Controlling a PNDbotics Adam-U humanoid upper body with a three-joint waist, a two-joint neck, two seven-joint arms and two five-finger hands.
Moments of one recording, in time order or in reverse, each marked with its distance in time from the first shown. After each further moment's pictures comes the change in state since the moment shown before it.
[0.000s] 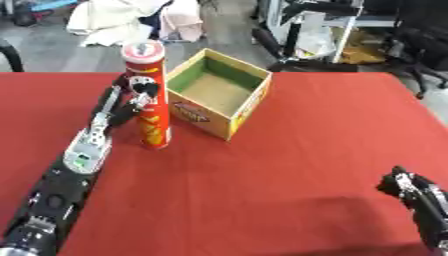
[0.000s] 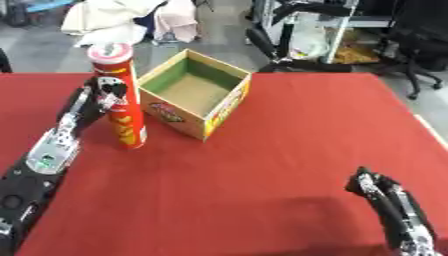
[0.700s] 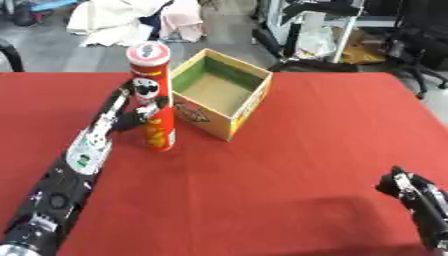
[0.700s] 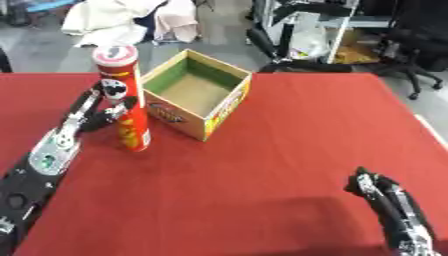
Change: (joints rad) left arm -0.009 0.008 -0.006 0.026 -0.096 -0.063 -0.057; right arm 0.000 0.000 0.005 0.000 0.000 0.000 0.000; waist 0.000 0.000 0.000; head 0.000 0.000
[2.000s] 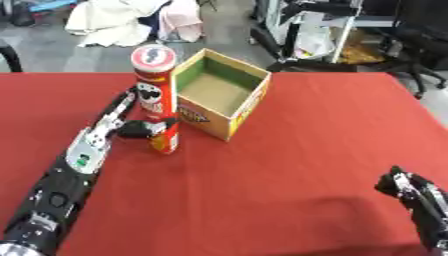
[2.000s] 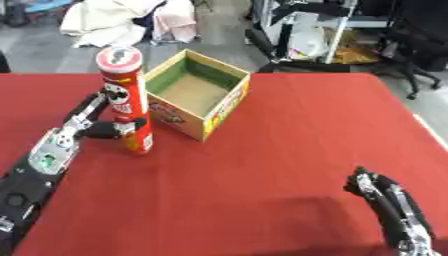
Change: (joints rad) left arm -0.008 -0.001 0.000 0.012 0.071 -0.021 -0.103; right arm 0.000 0.000 0.000 0.000 0.000 0.000 0.000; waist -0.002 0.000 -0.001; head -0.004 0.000
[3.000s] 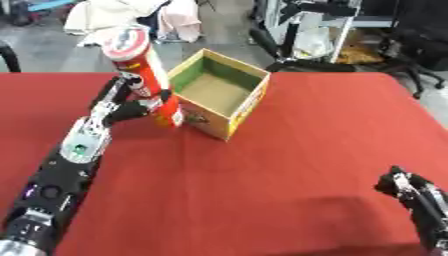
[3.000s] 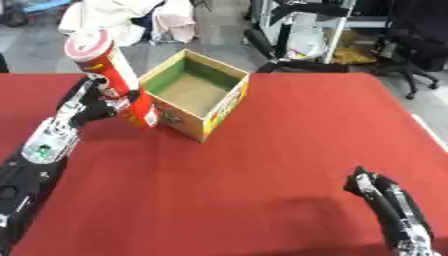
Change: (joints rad) left arm -0.060 0.020 0.000 -0.083 0.241 0.102 0.038; right arm 0.000 0.000 0.001 0.001 0.000 0.002 0.003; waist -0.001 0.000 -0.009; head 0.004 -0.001
